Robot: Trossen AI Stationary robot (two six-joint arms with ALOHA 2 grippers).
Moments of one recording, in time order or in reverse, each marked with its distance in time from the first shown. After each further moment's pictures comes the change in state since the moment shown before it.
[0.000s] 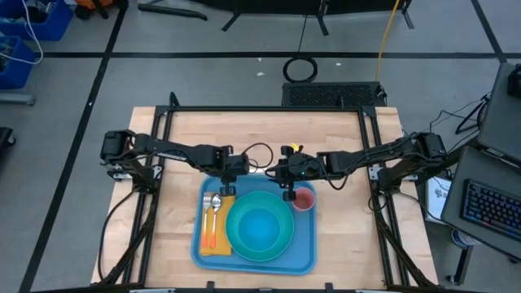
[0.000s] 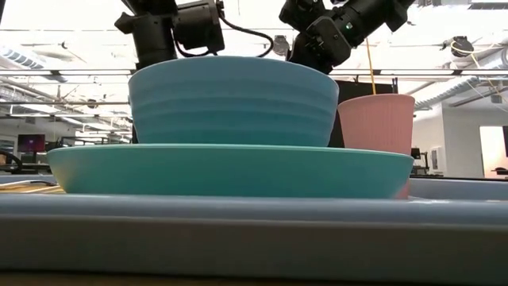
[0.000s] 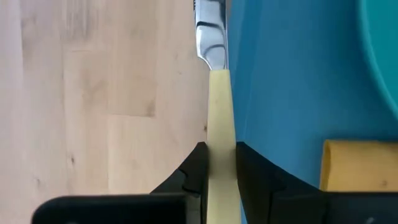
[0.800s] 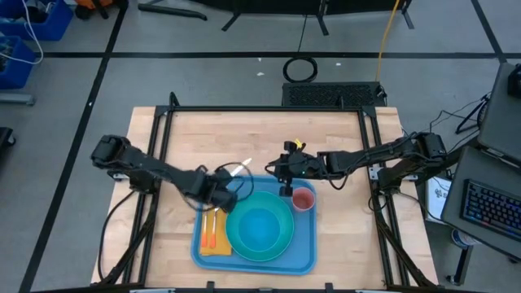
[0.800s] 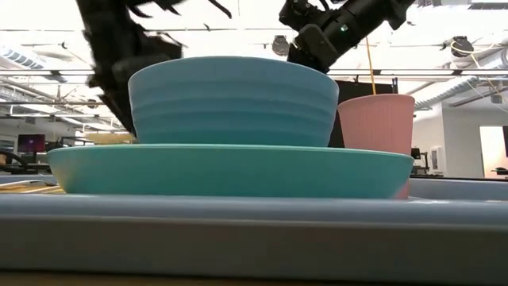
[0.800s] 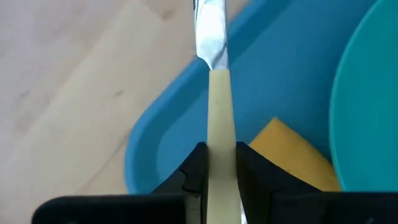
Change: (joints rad) left arm -0.302 -0.038 0.002 -0.212 -0.208 -0.974; right arm -0.002 0.000 0.000 0.009 0.133 0.034
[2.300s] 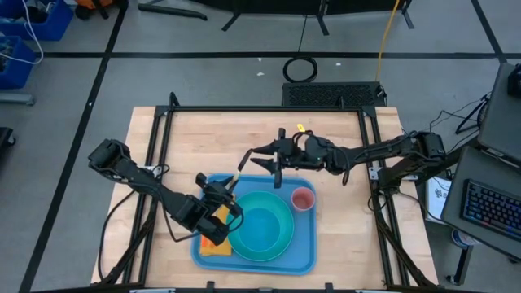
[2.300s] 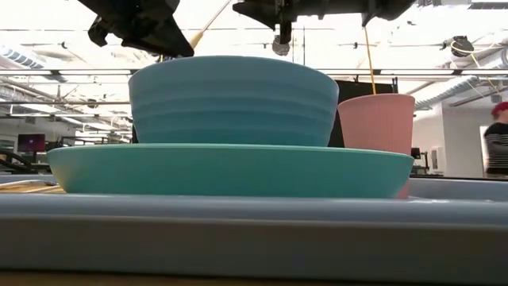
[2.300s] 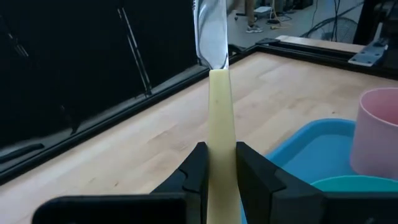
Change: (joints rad) left arm -0.280 0.003 0.000 0.285 -0.862 -0.107; right arm -0.056 0.005 0.000 0.657 -0.207 0.224
